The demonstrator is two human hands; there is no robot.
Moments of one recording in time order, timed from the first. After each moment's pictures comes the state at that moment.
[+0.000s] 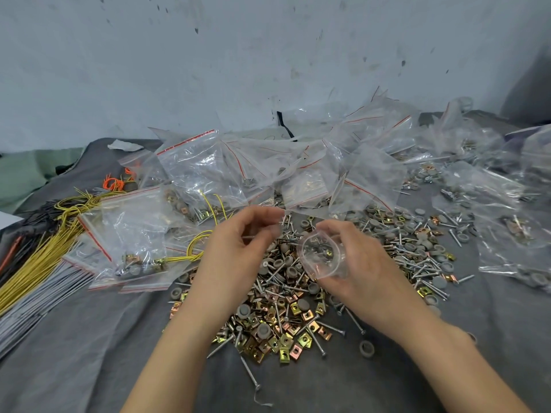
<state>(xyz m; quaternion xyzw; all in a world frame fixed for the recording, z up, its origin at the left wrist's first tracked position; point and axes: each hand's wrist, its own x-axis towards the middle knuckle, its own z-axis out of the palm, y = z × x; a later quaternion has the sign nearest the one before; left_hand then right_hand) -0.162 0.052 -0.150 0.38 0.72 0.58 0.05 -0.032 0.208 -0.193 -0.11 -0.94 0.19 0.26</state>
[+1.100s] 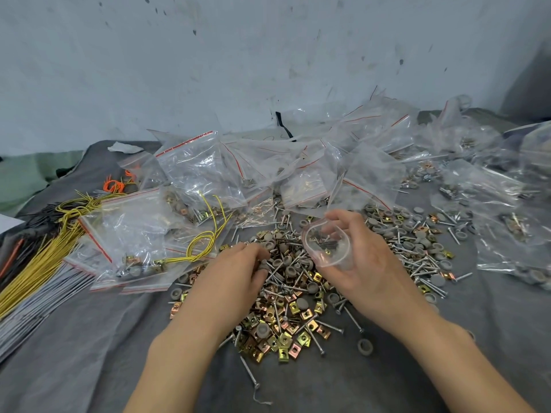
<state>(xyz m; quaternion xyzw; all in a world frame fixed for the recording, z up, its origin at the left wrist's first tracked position) -0.172 0.037 -0.177 0.44 0.88 0.18 -0.01 -0.028 0.206 -0.186 -0.13 -0.91 0.27 0.28</state>
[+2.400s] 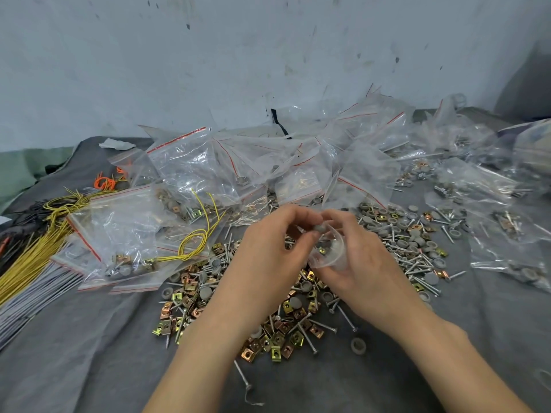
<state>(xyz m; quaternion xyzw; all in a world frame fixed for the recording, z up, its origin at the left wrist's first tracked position) -0.128 0.079 -0.143 0.48 0.73 0.48 -0.01 -0.028 0.206 -0.183 -0.11 -0.91 0.25 0.31</state>
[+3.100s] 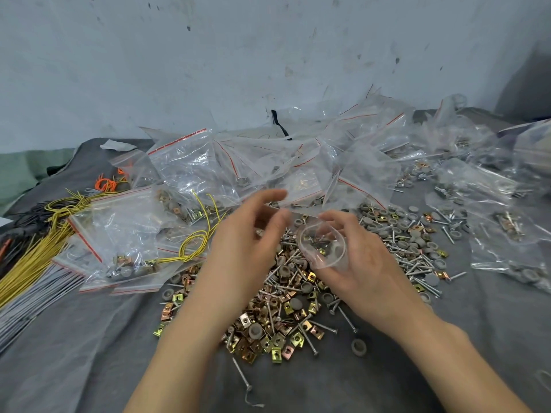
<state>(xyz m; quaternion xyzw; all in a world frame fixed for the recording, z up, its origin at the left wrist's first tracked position) -0.152 0.066 -0.144 0.43 0.75 0.50 -0.03 -0.027 0.207 -0.184 -0.12 -0.91 0.25 0.31</state>
